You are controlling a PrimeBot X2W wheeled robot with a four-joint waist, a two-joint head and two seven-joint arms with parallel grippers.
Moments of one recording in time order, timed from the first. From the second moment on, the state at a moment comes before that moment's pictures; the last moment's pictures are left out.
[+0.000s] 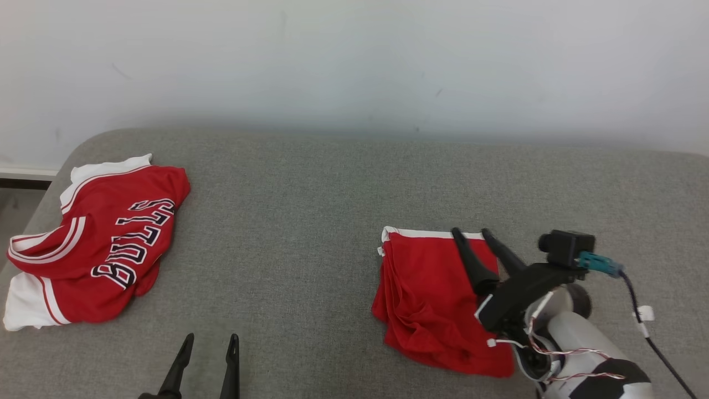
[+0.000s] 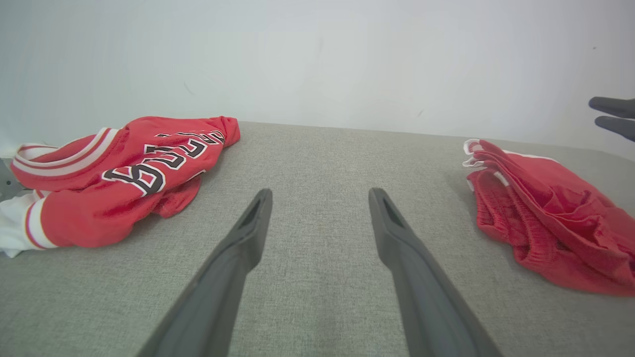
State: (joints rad) left arm 0.04 0.05 -0.05 0.20 -0.14 -0.13 -0.26; right arm -0.52 -0.24 0.50 0.65 0.87 0.13 -0.10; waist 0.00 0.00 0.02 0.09
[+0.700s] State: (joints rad) left arm 0.06 0.05 -0.03 0.17 -0.12 -0.13 -0.26; right arm -0.37 -0.26 0.43 0.73 0.50 0.13 -0.26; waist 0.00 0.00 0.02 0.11
